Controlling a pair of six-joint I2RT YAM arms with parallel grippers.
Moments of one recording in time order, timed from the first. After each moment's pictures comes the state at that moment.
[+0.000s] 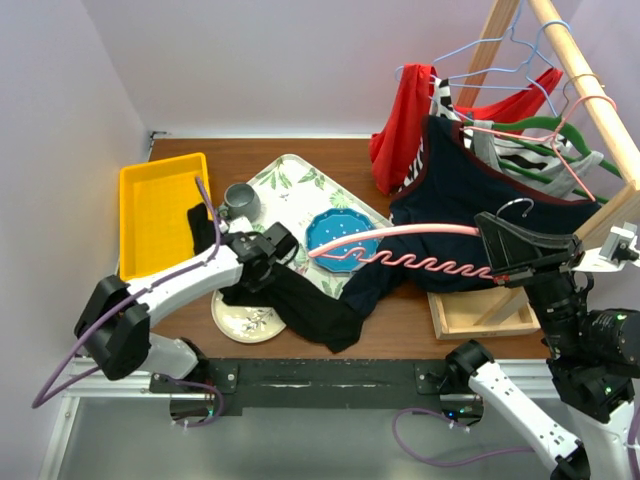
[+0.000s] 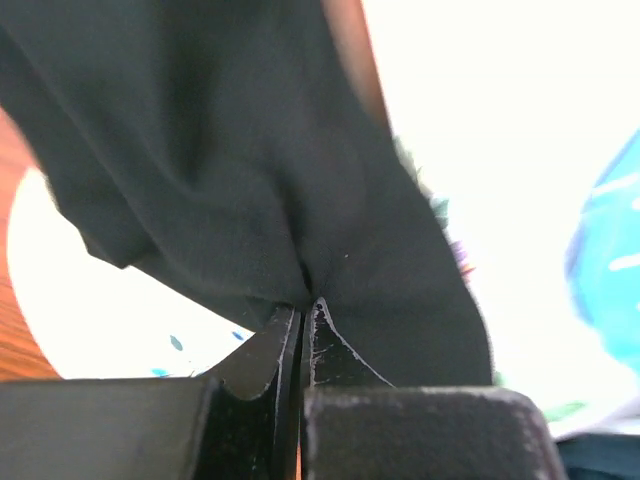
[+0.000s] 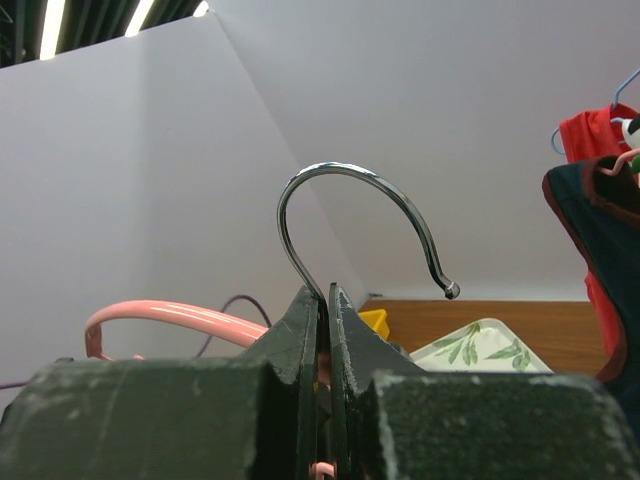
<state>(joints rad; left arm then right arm) -0.75 1.40 0.92 -0.88 -0.47 -1.29 0.54 0.37 1.09 -0.24 0.07 0.54</state>
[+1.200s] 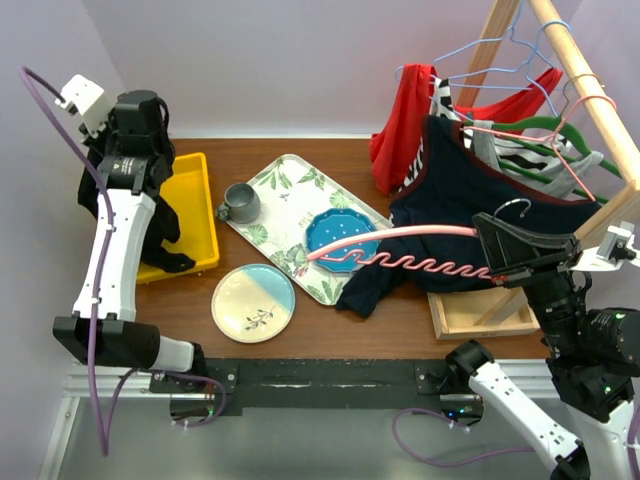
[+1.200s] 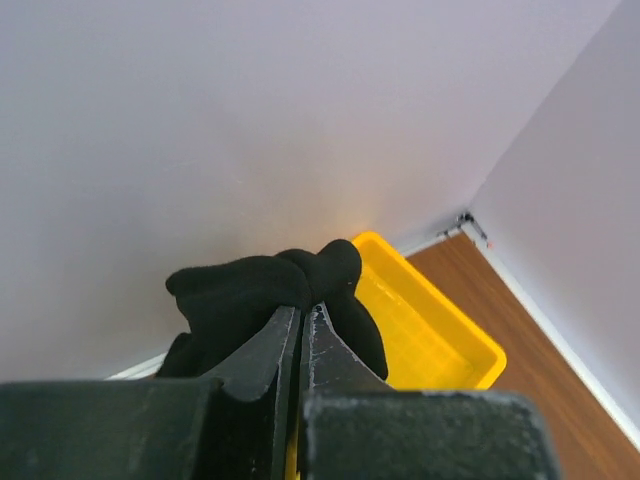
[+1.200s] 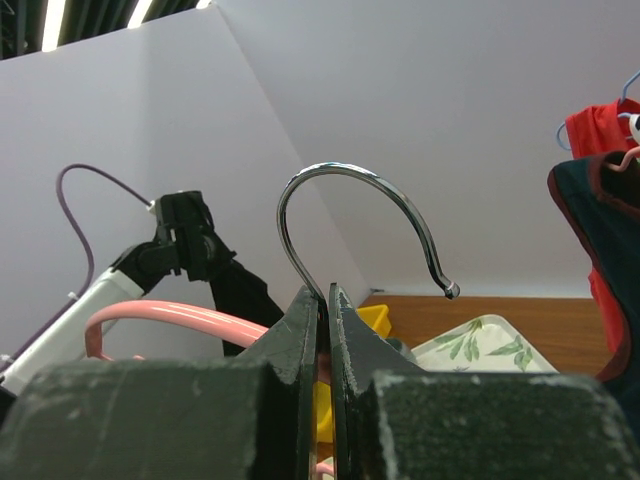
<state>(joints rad) -0.05 1.41 1.67 -0.64 -1.10 -0.49 0.54 0.37 1.09 -0.25 0.06 0.54</state>
